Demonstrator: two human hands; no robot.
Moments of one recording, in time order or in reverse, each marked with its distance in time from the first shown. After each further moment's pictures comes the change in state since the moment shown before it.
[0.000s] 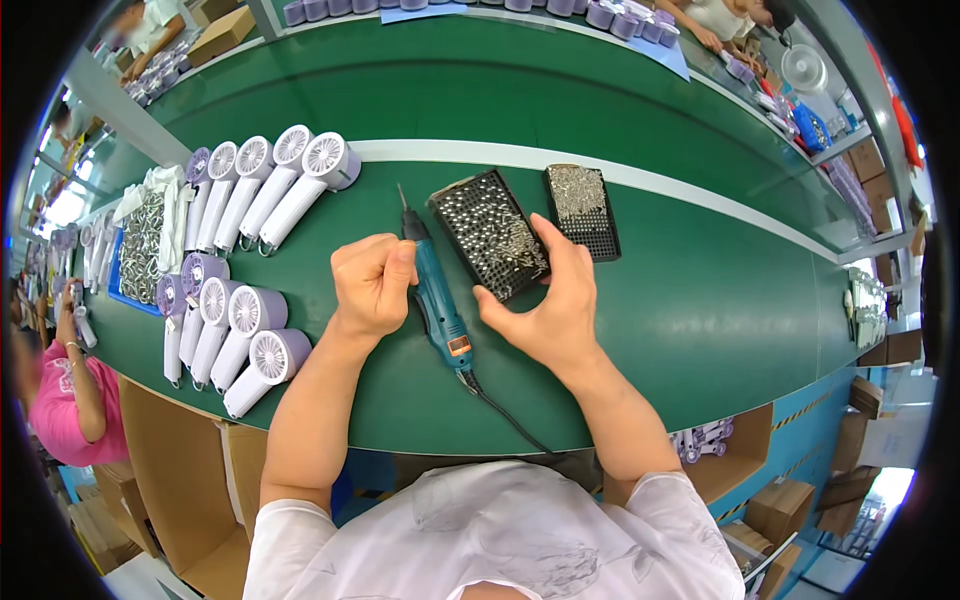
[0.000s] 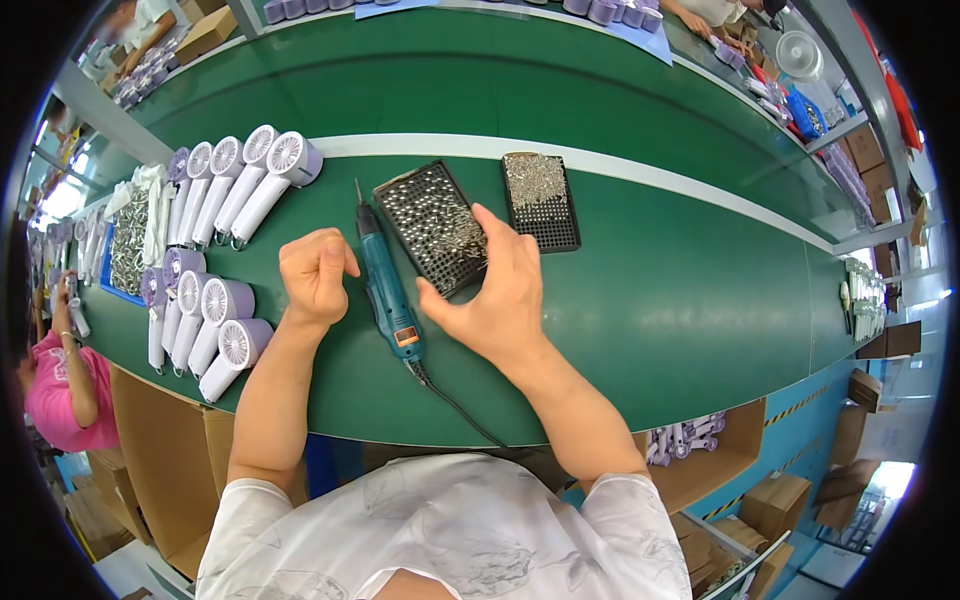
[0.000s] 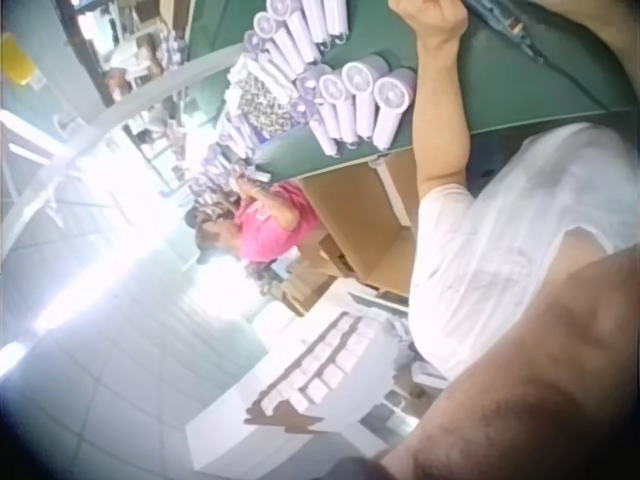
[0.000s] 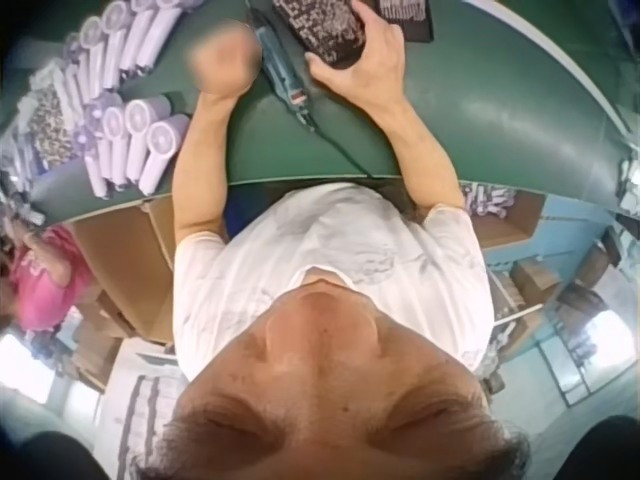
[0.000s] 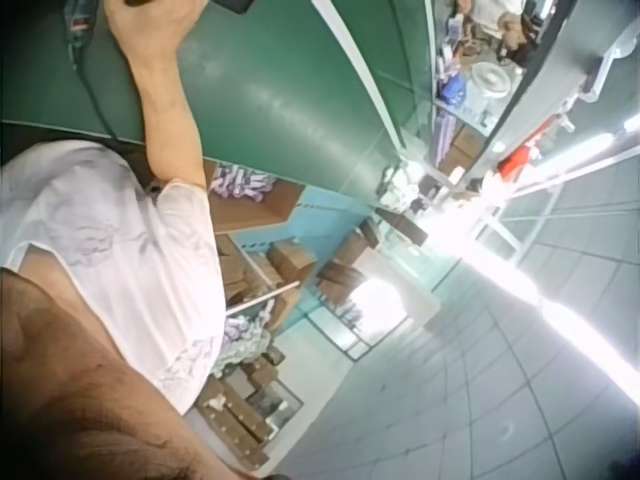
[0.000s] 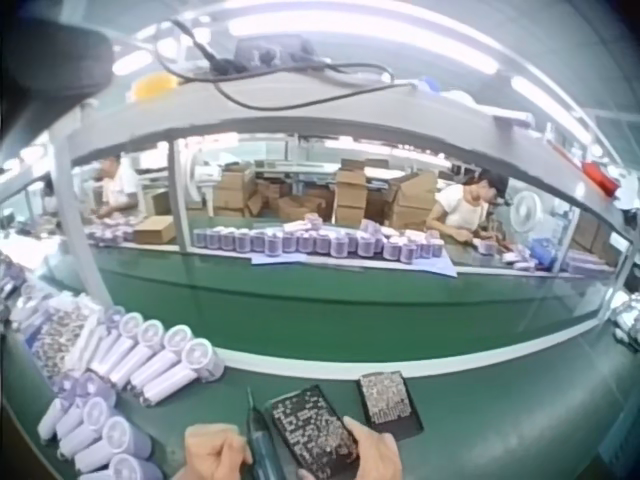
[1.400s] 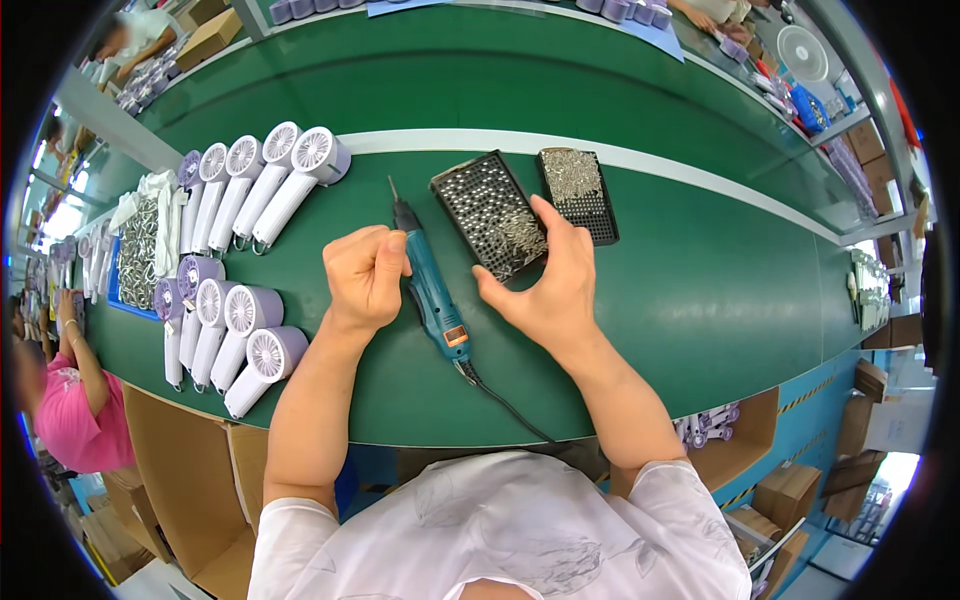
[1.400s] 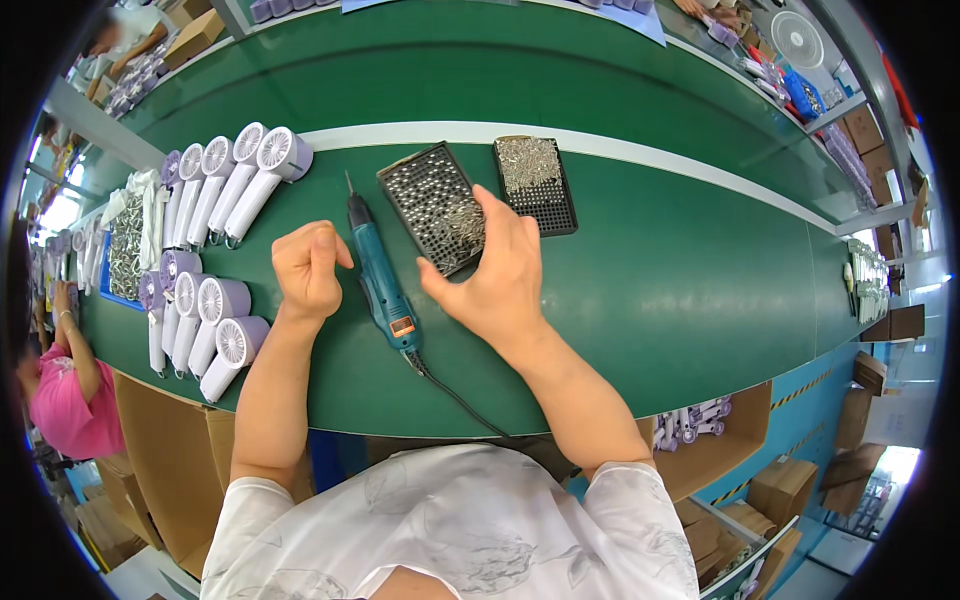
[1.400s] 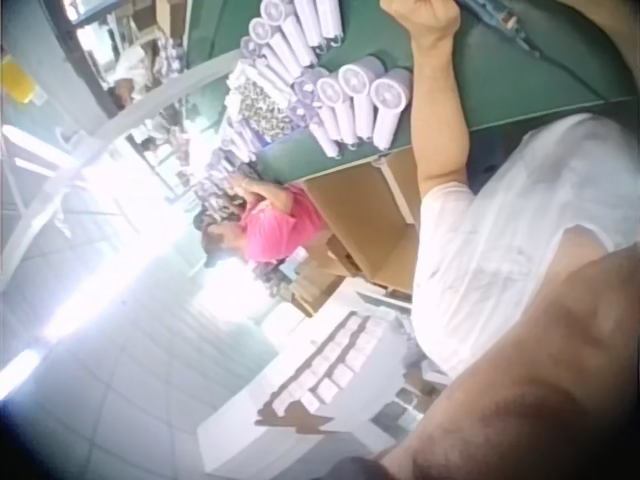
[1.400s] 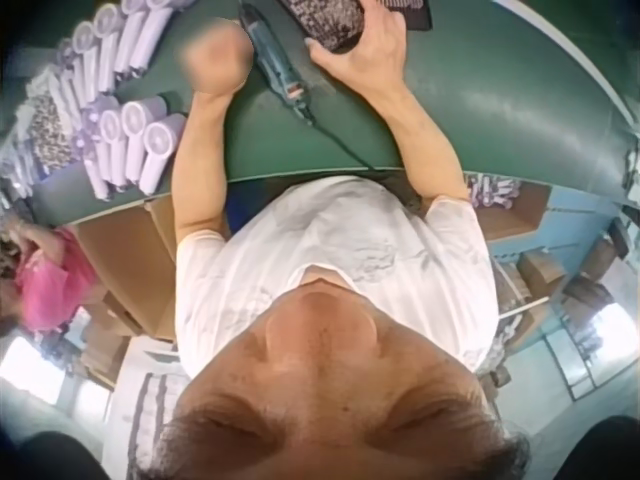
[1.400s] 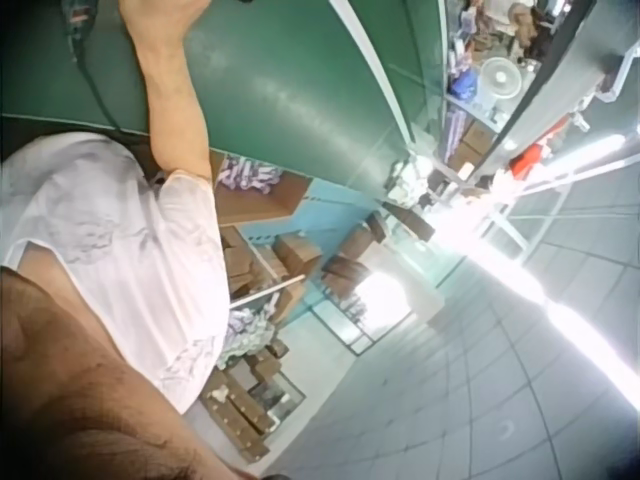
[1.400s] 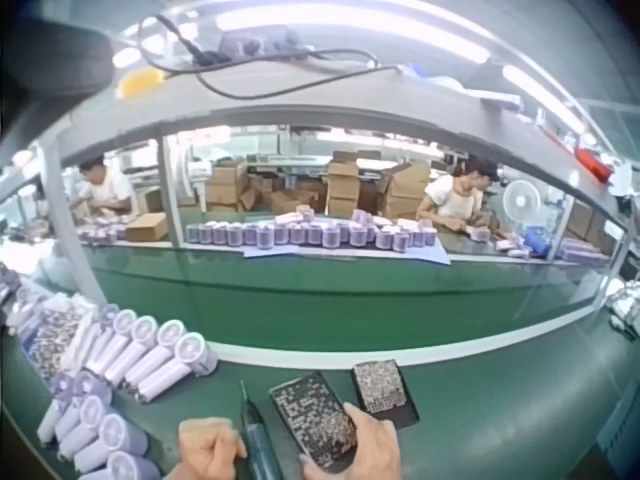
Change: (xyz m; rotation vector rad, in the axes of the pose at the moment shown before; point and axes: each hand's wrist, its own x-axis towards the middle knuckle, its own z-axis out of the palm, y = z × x) left_hand -0.001 -0.002 -0.001 -0.005 -0.013 0.010; right_hand 0.004 0.009 0.006 -0.058 0.045 -0.034
